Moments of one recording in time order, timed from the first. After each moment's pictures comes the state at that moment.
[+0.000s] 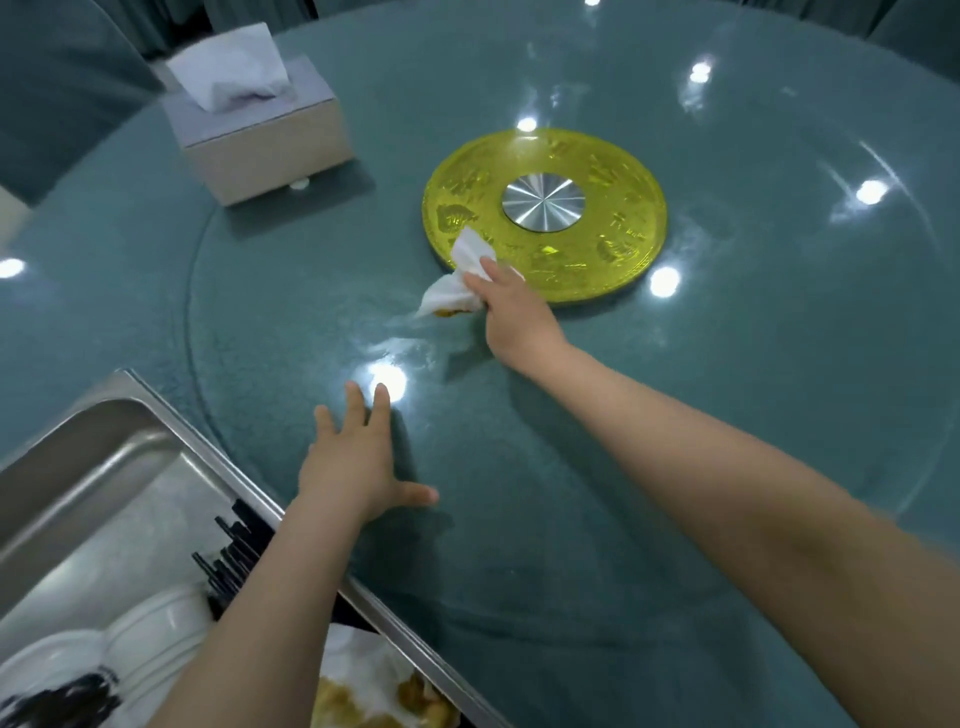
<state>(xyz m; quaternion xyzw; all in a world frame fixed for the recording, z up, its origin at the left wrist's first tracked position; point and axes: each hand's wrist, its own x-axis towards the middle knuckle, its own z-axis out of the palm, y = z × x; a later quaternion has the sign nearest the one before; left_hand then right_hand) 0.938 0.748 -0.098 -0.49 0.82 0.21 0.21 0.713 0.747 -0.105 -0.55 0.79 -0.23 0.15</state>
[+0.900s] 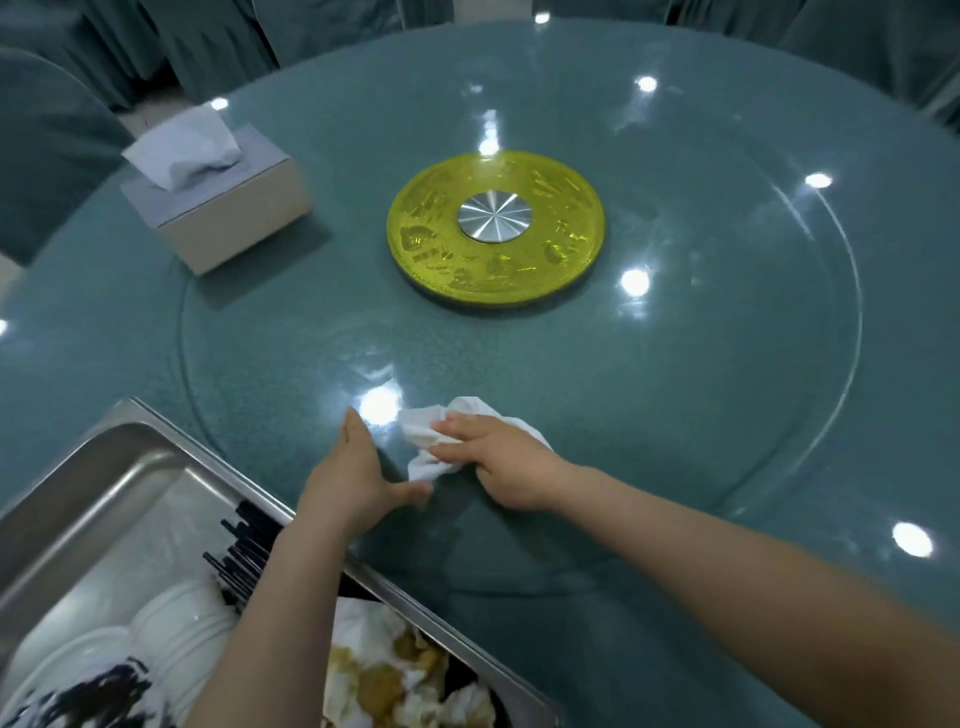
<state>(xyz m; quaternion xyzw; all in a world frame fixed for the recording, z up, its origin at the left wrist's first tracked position) 0.946 0.778 -0.082 -0.50 0.81 0.26 0.11 0.777 0.883 -0.107 -0.68 0.66 -0.18 0.27</state>
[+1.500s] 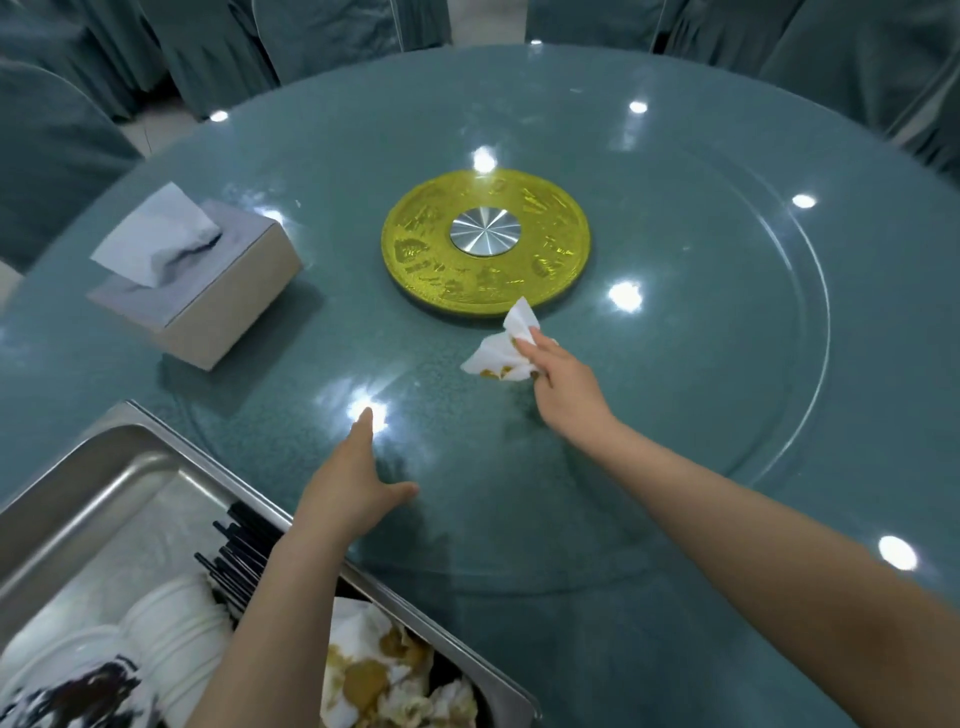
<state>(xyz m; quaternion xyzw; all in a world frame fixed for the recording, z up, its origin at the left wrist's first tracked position) 0.948 0.794 -0.071 -0.49 0.82 0.30 0.05 0.702 0.887 -0.102 -0.43 0.81 -0.35 0.20</state>
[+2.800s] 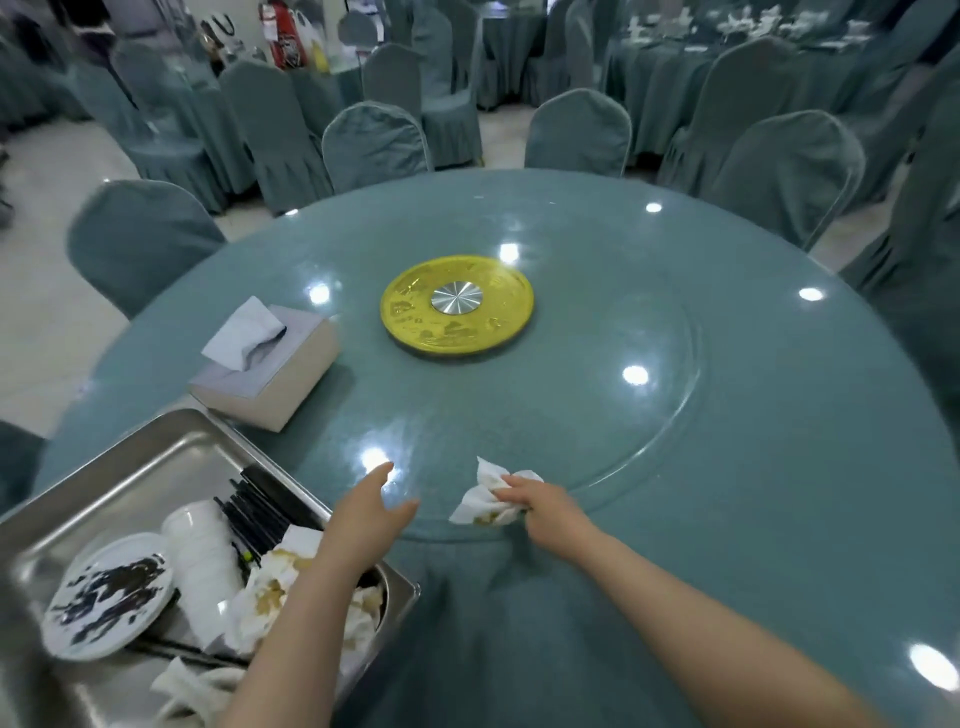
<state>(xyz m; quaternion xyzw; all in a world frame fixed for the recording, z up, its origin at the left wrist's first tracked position) 0.941 0.968 -0.008 -0.53 0.77 0.35 -0.05 0.735 1.082 -0.070 -0.51 0.76 -0.21 0.33</state>
